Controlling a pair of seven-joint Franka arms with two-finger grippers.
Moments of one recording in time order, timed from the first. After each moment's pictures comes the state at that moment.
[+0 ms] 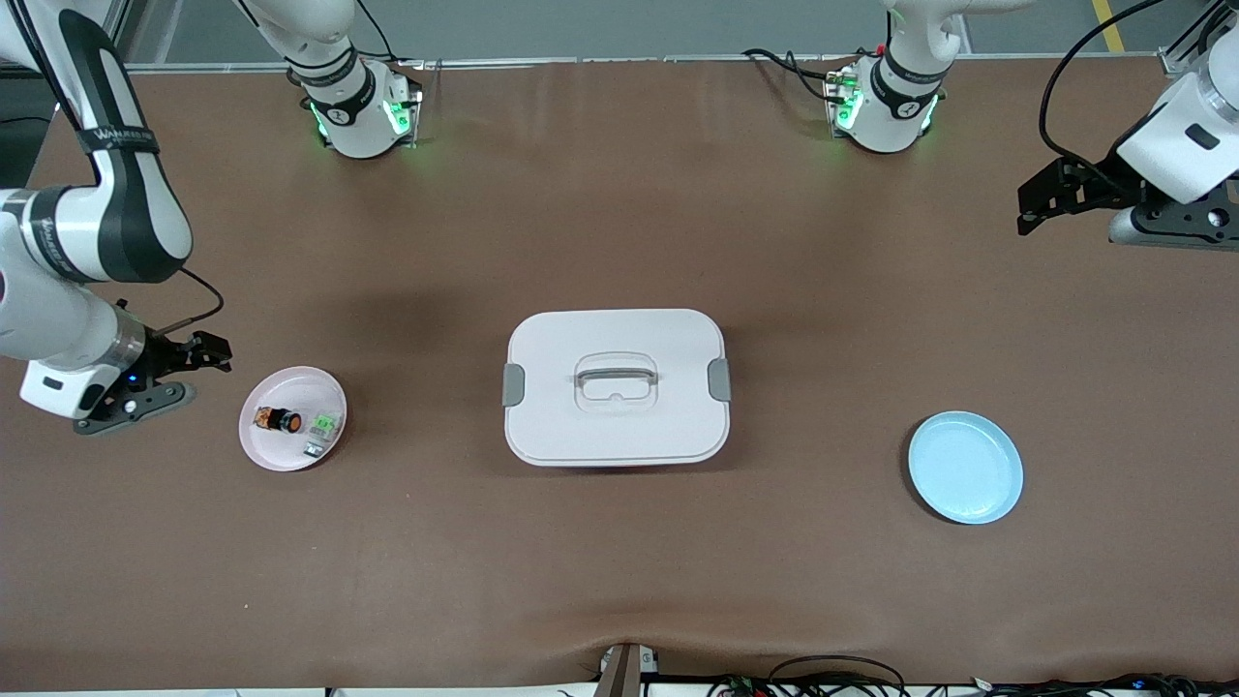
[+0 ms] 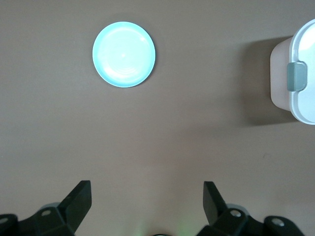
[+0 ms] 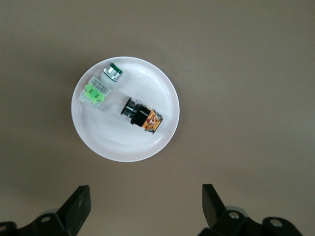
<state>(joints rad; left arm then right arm) 0.00 -0.07 -0.12 -1.63 0.00 1.53 0.00 -0.55 0.29 0.51 -1.81 -0.28 1.96 -0.22</state>
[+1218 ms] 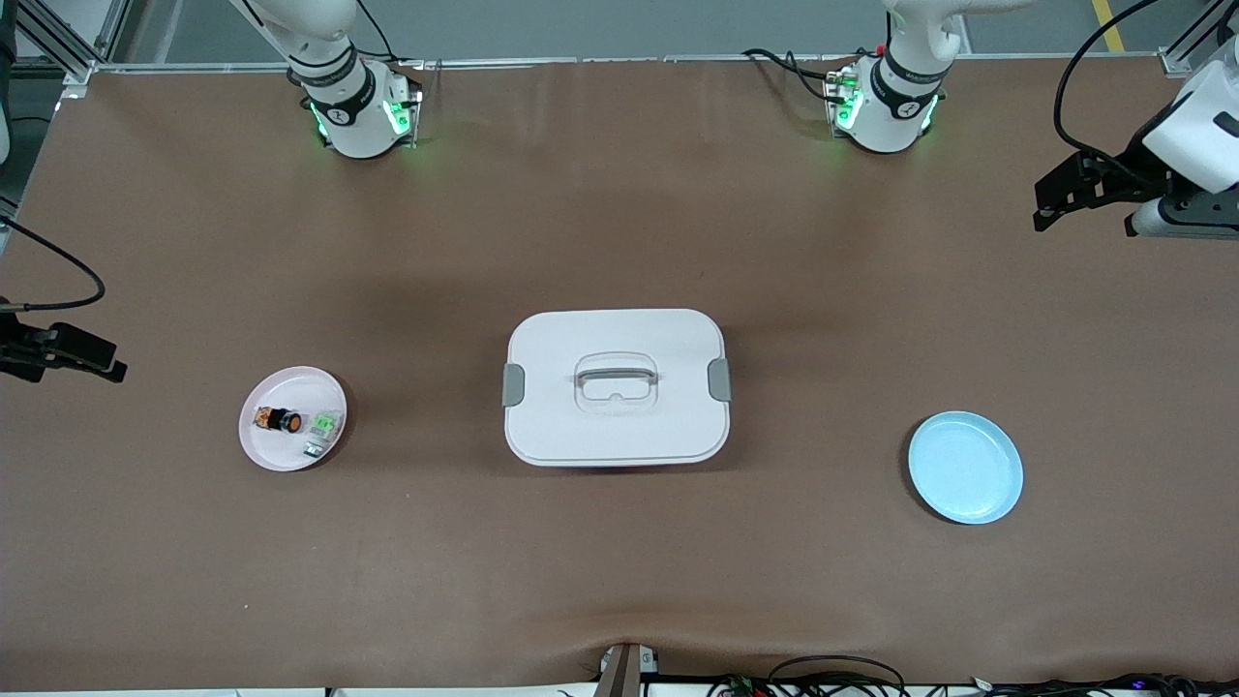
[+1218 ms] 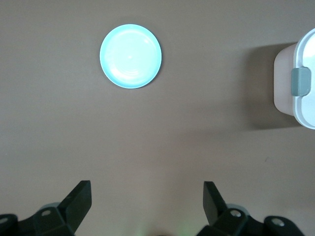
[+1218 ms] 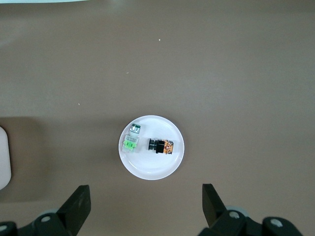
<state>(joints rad) 0.02 -0.09 -0.11 -1.63 0.00 1.54 0.00 -0.52 0.29 0.50 -1.38 -0.12 1.70 -0.01</state>
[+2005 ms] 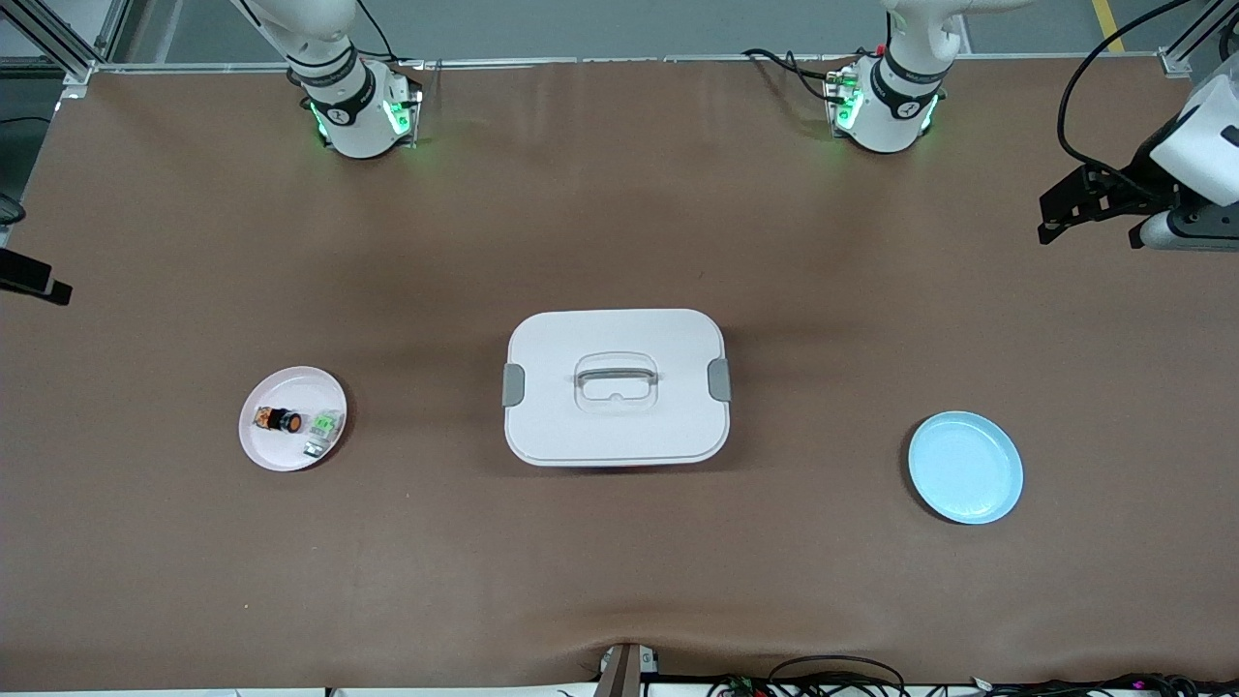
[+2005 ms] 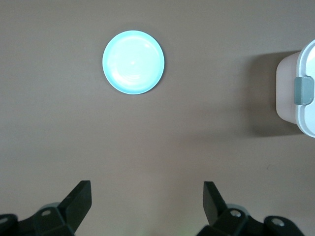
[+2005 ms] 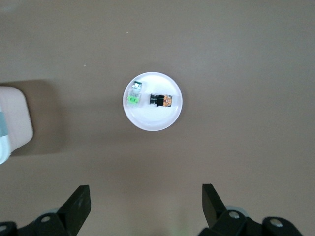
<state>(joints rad) 0.04 -0.07 -0.11 -1.63 0.00 1.57 0.00 -0.54 0.29 0.50 -1.15 -0.06 1.32 -0.01</state>
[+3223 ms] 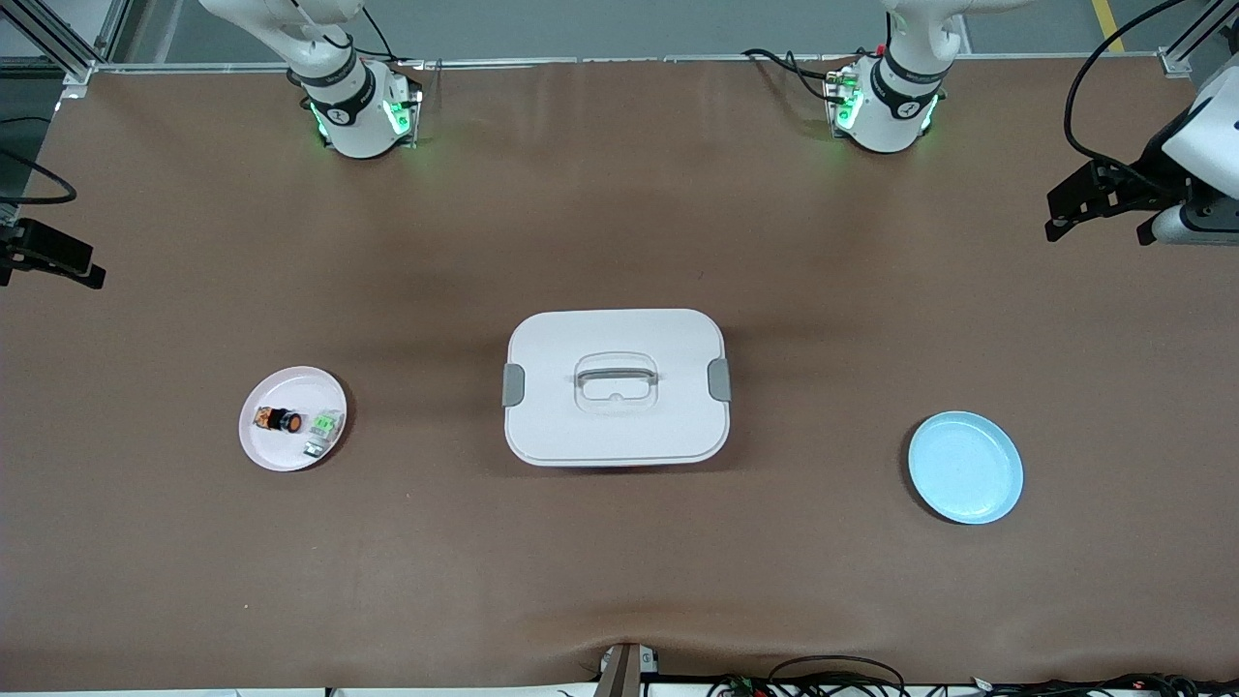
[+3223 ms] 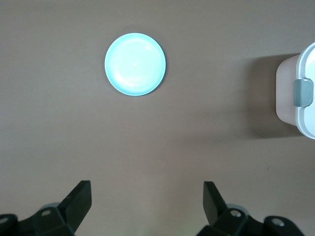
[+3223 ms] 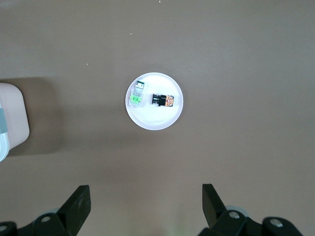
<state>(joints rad) 0.04 -0.08 -0.11 -1.63 0.00 1.57 0.00 -0.03 0.17 -0.03 -1.26 -0.01 1.37 -0.01</state>
